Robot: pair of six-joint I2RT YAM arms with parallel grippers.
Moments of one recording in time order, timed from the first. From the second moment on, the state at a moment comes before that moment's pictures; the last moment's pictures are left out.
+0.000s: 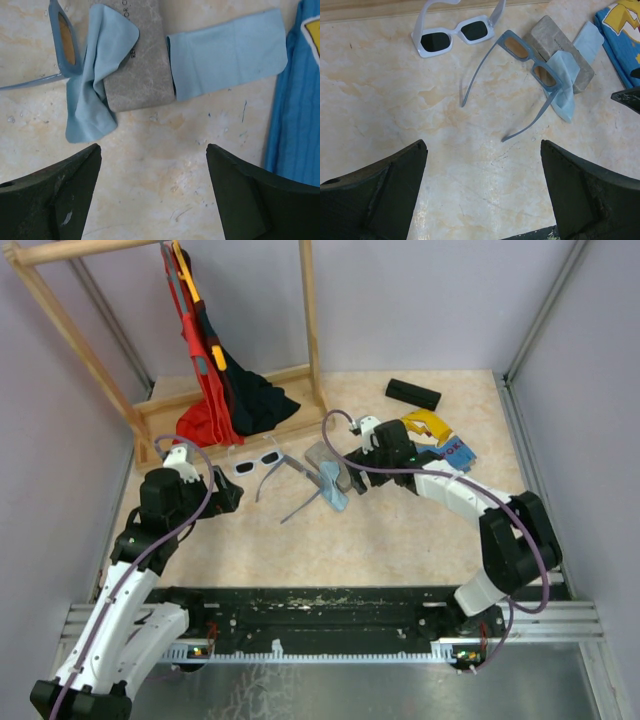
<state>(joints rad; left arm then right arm) -0.24 0.68 0.69 -0.50 0.04 -0.39 0.50 1.52 0.99 -0.28 -0.09 -0.06</state>
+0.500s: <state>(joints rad) -0.24 0.68 0.69 -0.50 0.04 -0.39 0.50 1.77 1.13 -0.20 -0.23 -0.19</state>
